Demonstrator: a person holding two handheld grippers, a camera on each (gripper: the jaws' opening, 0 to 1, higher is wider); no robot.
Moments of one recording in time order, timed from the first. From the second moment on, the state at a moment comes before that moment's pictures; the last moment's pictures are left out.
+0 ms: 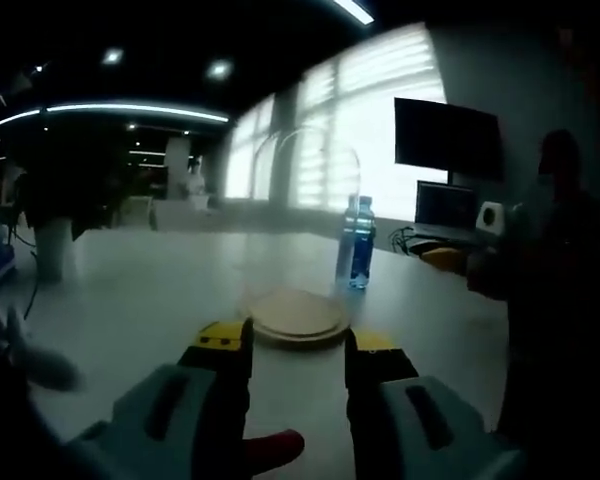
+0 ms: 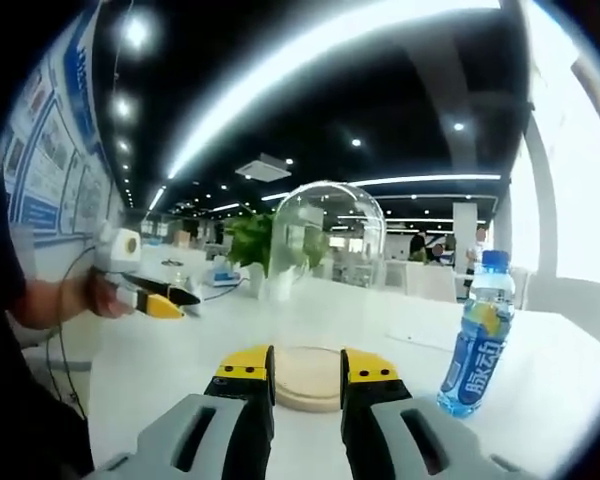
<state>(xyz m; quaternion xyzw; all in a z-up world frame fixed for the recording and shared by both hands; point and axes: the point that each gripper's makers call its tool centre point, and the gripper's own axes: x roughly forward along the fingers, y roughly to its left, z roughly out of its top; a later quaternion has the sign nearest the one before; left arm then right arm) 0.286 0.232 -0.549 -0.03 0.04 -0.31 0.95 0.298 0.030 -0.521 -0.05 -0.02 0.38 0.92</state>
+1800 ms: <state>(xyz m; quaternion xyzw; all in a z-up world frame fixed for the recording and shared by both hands) 0.320 0.213 -0.546 -0.01 0.04 -0.34 0.94 0.318 0.043 -0.522 -0.06 -0.01 0.40 0.92</state>
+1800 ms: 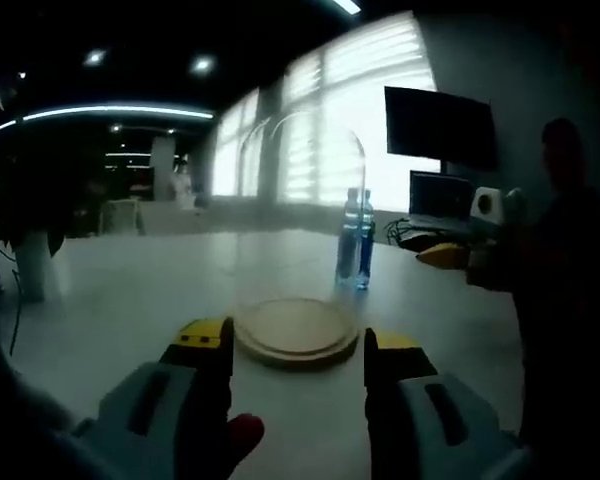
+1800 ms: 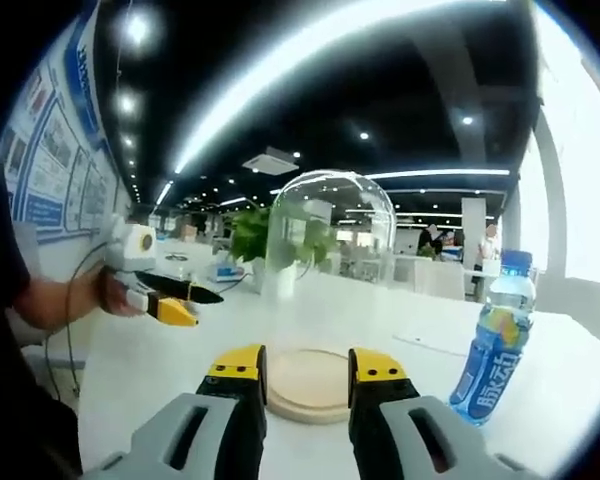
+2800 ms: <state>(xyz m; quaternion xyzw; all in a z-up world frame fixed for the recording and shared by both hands) 0.355 0.216 -0.531 -0.02 0.04 -0.35 0.94 0.339 0.027 -0.502 -0.06 -0.01 0.40 0.91</state>
